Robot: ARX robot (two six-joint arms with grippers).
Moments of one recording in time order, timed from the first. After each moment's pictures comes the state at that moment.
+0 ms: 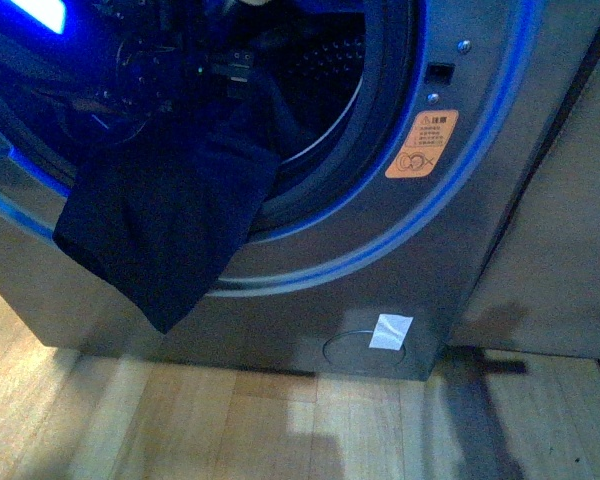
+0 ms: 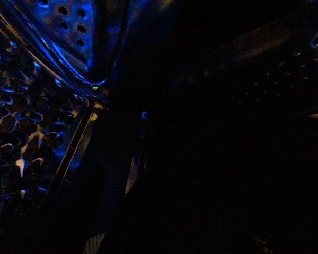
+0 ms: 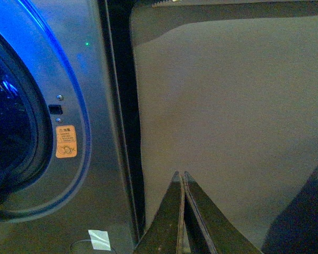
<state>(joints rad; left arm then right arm) -0.18 2.60 1.89 0.51 -0.27 0.12 0.00 0.00 0.01 0.00 0.00 0.00</state>
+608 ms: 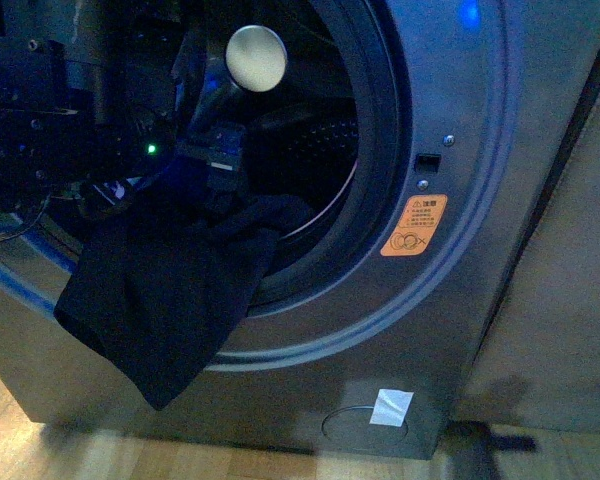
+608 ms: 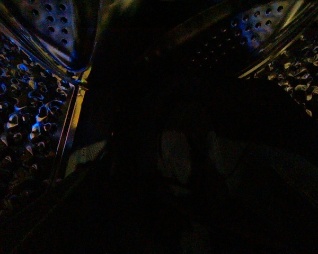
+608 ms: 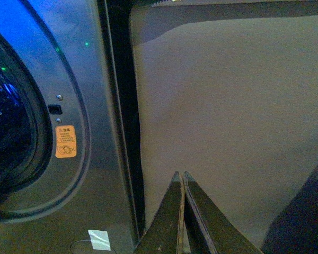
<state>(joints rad) -0.19 2.10 1.20 0.63 -0.10 0.15 0.00 0.00 0.01 0.00 0.00 0.00</state>
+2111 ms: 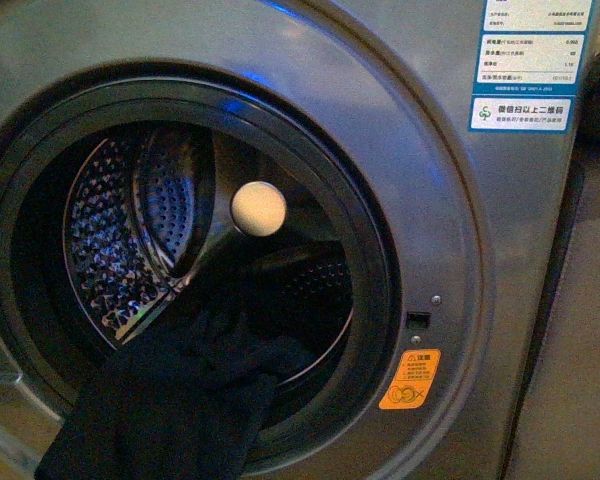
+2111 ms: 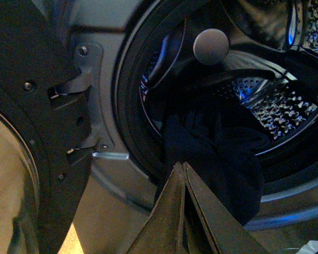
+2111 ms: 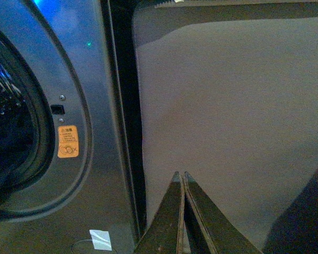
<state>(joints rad) 0.00 0.69 0.13 0.56 0.00 0.00 0.00 0.00 0.01 0.00 0.00 0.00</state>
